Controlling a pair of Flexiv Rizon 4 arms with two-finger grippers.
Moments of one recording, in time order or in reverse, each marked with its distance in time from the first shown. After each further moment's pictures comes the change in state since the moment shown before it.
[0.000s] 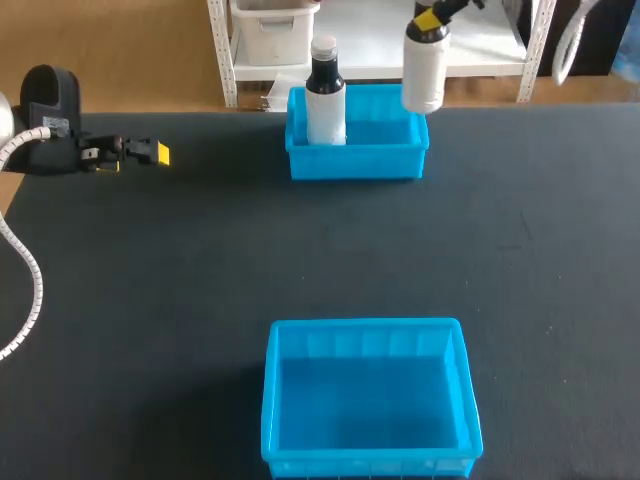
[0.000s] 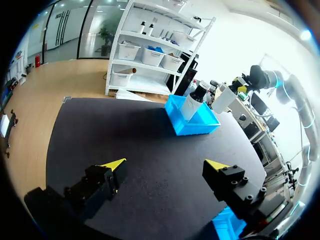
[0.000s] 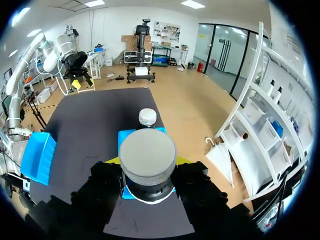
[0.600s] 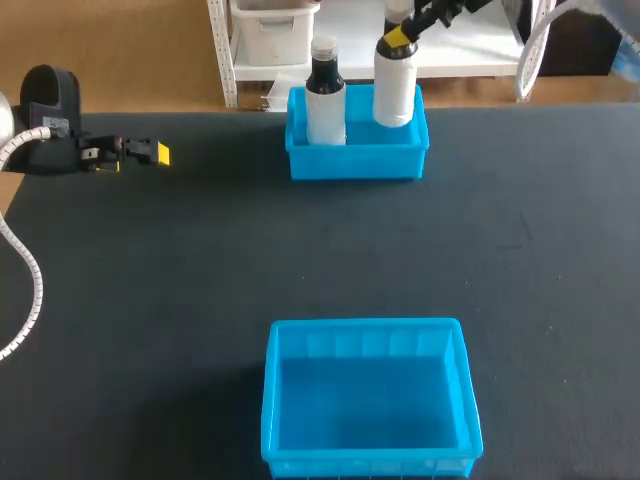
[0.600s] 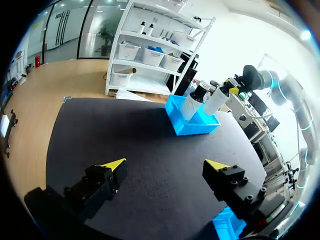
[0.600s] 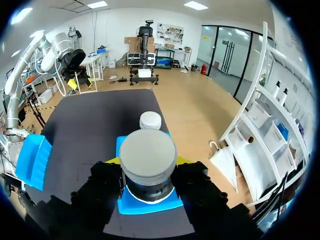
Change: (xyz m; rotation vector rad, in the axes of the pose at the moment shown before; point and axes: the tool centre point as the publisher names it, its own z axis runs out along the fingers) left arm 0.000 0.000 0.000 0.000 0.000 0.000; right arm -0.003 0.004 0.048 -0.019 -0.023 -0.003
